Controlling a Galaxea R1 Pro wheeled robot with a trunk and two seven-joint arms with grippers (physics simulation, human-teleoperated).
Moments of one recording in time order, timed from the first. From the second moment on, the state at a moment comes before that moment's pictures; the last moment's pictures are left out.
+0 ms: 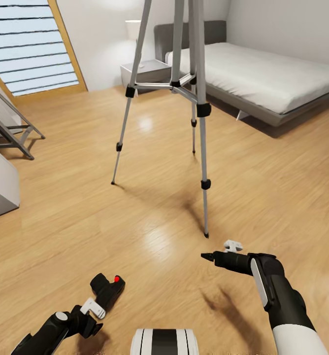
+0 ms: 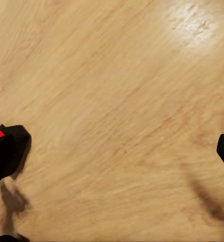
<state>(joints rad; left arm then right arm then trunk) -0.42 0.21 -0.17 -0.59 -0.27 0.23 -0.38 -0.52 -0.01 -0.23 -1.18 0.05 0.92 0.61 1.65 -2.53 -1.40</state>
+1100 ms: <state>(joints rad) -0.42 0.21 -0.09 -0.59 -0.27 0.23 -0.38 -0.52 -0.01 -0.23 -1.18 0.05 0.92 0.61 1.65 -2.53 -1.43</state>
